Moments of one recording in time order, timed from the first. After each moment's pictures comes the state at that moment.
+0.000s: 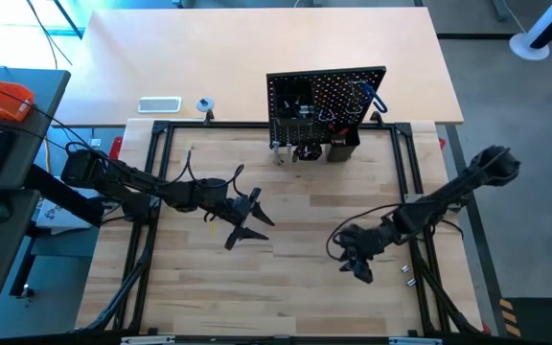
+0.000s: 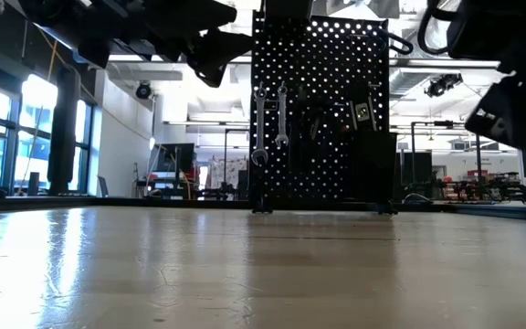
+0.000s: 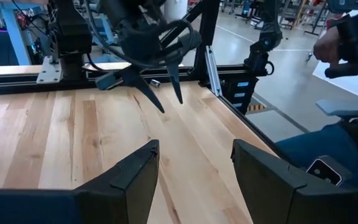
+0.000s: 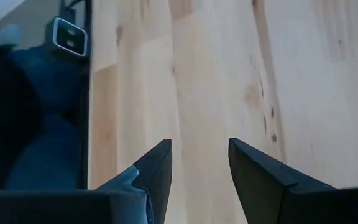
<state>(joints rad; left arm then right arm) -0.08 1.44 0.64 0.59 0.31 -0.02 0.50 1.25 0.58 -0.16 -0.06 0.75</state>
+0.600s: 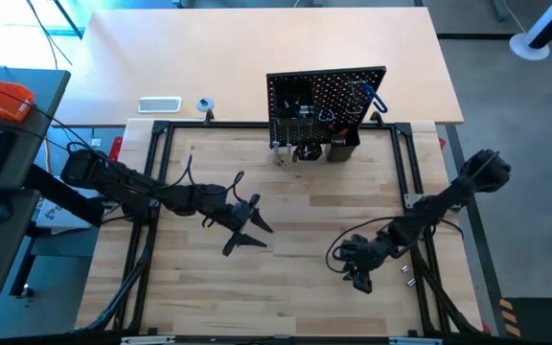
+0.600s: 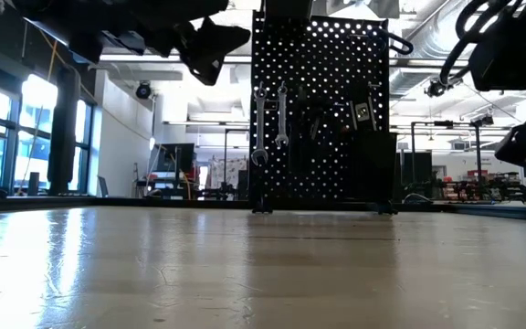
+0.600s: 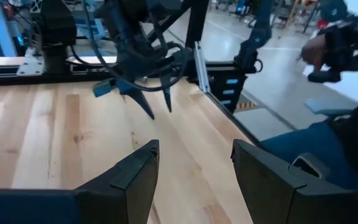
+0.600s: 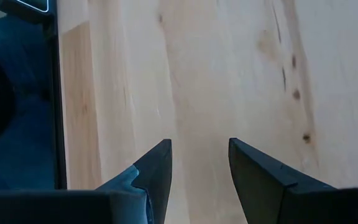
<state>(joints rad) -0.14 1.44 0.64 0.59 0.29 -0.06 0.60 1.39 0.58 -0.13 -0.03 0.86</state>
